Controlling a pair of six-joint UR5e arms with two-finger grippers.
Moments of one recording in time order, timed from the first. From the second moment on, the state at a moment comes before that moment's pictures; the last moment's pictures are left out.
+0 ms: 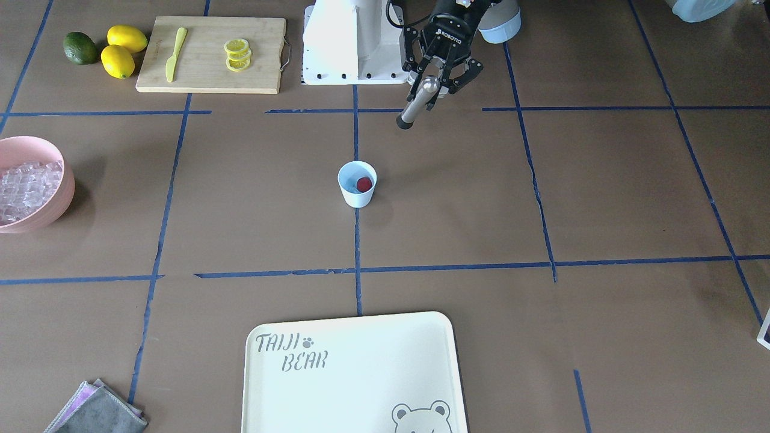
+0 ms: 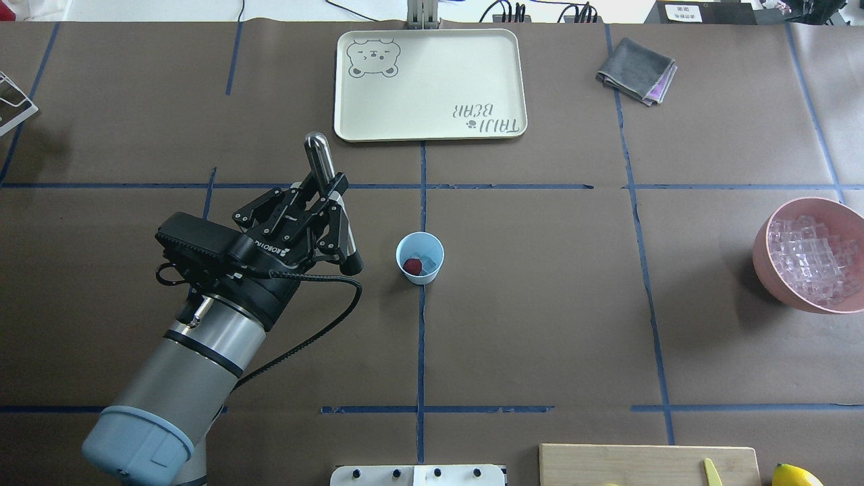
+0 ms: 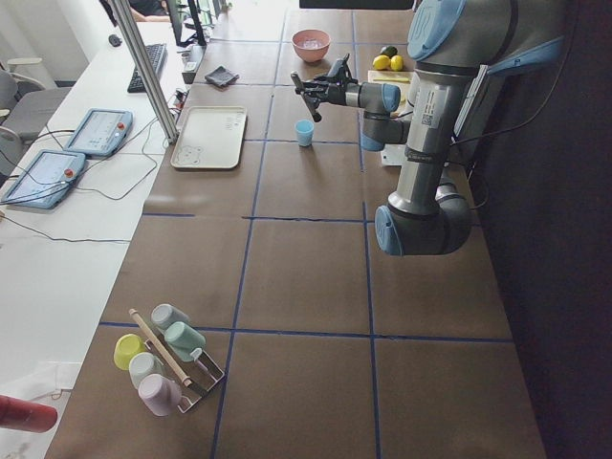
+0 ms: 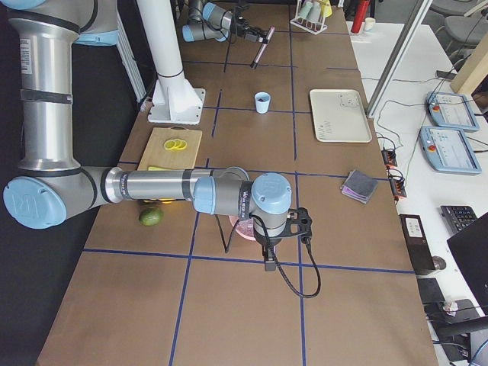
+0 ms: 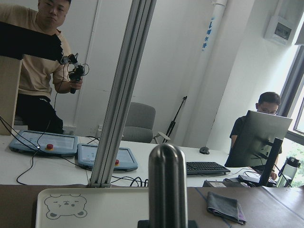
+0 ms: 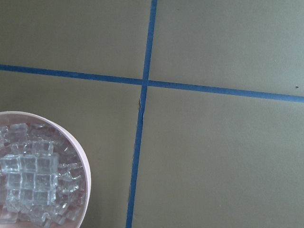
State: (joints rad) left arm -0.18 -1.95 -1.92 -2.72 -0.60 -0.68; right arm 1.67 -1.63 1.71 -1.68 2.34 -0.19
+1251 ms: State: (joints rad) left arm -0.17 -2.11 -1.70 -2.87 -0.60 -0.64; right arm 1.66 -1.63 1.72 -1.68 2.34 -0.19
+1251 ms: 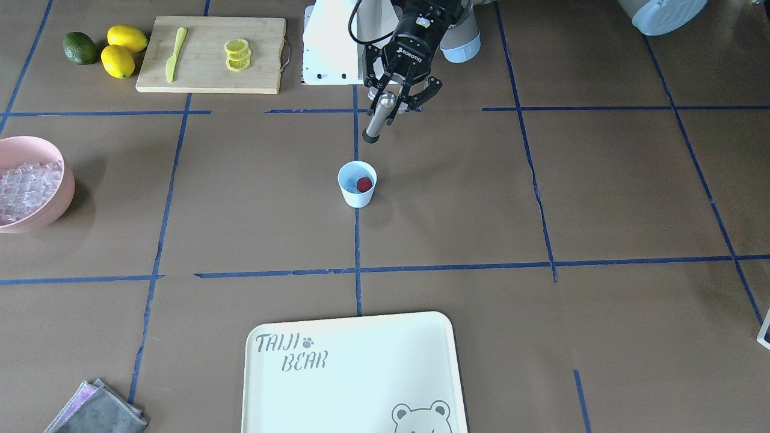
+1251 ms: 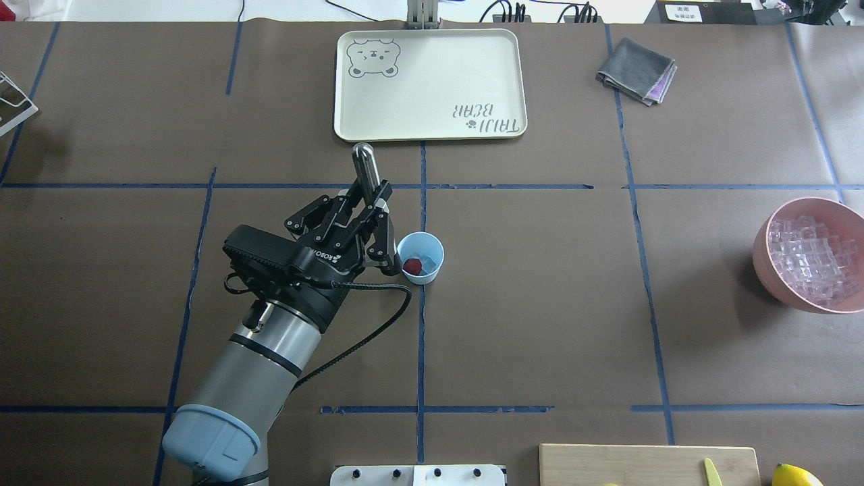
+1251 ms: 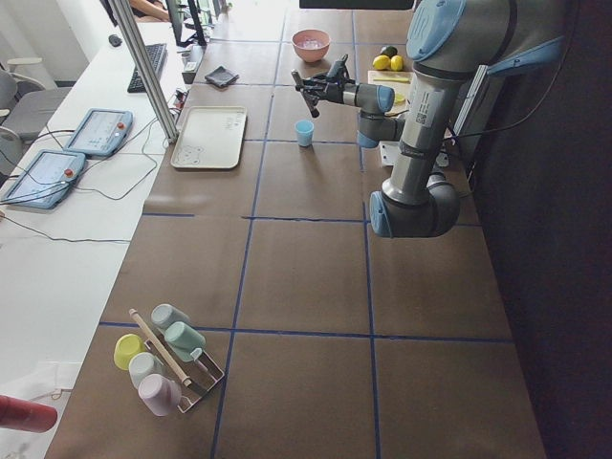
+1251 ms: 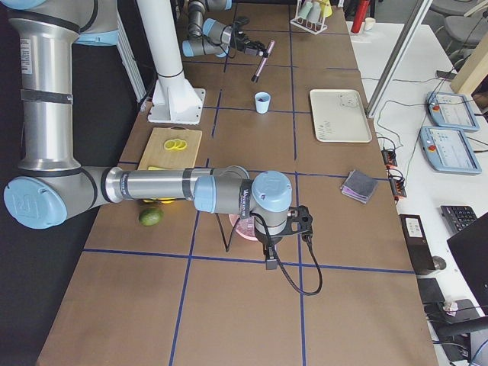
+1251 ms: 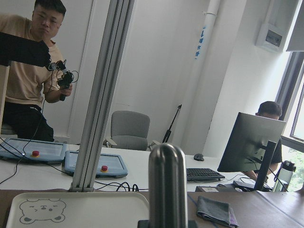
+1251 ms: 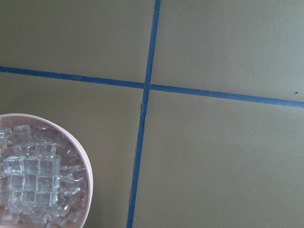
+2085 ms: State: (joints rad) left arm -0.18 -2.17 -1.57 -2.94 -0.62 -0.64; right arm 1.67 -1.63 1.72 -1.68 2.34 -0.19
